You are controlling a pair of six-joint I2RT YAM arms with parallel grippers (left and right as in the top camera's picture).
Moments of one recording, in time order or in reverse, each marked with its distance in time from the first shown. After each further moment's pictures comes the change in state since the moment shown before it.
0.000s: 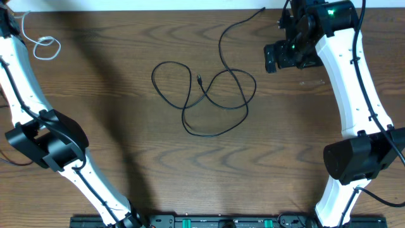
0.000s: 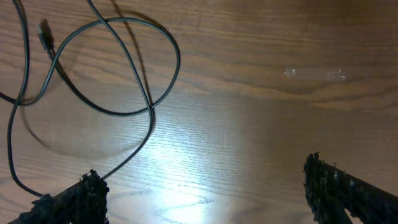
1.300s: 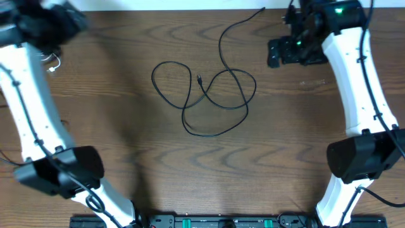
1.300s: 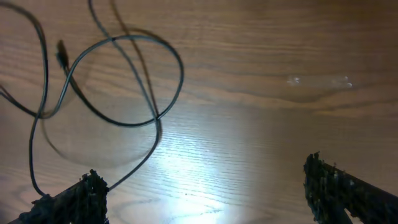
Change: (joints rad) left arm -0.174 -0.347 -0.177 -0.869 0.505 -0.080; right arm -0.059 0.000 0.000 0.035 -0.074 0.001
